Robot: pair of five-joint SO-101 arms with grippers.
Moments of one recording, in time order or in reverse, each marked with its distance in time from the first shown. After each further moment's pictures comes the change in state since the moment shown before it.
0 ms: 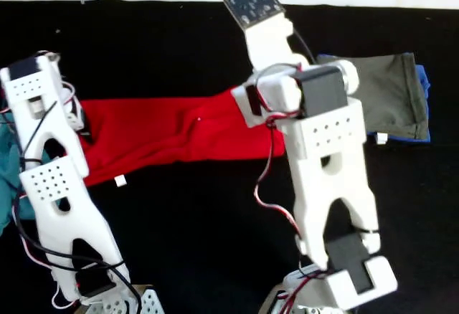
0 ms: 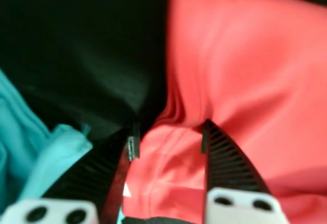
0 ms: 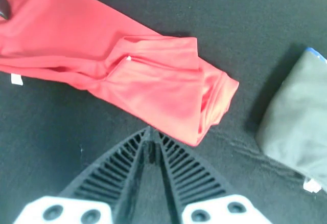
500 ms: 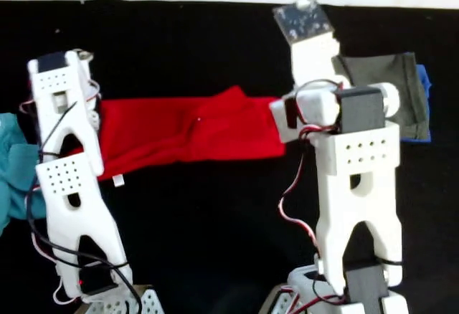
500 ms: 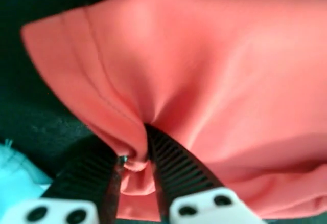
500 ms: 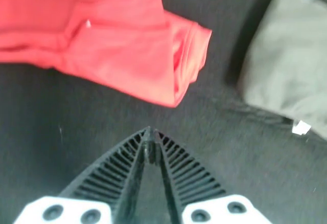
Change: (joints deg) left arm 1.1 1.9 -2.7 2.7 -2.1; right arm 9.5 -11.1 16.7 0.0 0.0
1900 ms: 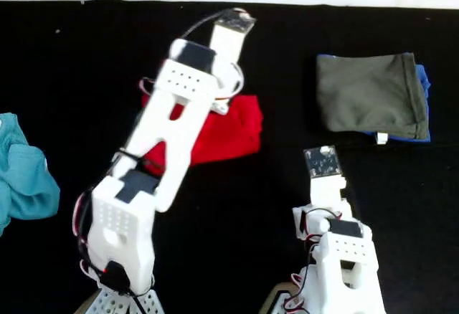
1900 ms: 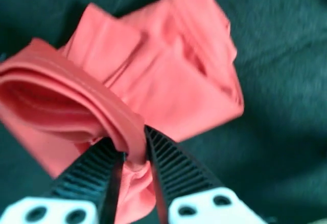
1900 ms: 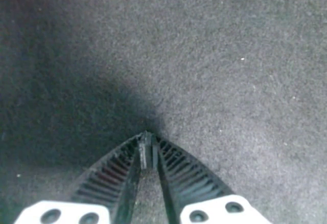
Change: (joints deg) left arm 44.0 -33.9 26.5 -19.8 10.8; right arm 19.0 -31.1 101.5 -63.0 7.0
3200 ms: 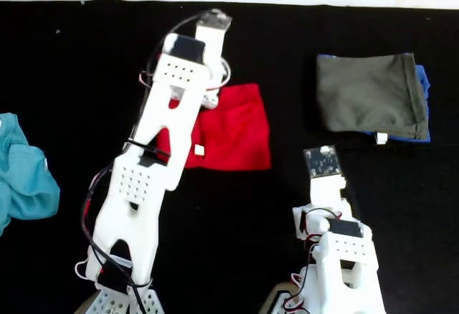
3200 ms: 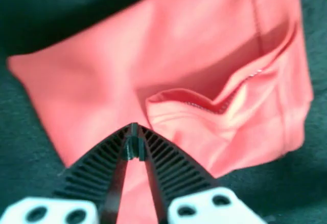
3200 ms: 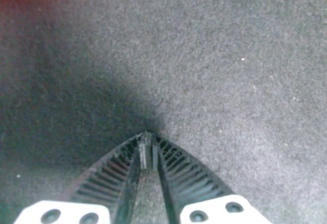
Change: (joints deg) left arm -4.9 23.6 -29.1 14.2 4.1; right arm 0.0 0.0 0.0 -0.1 0.0
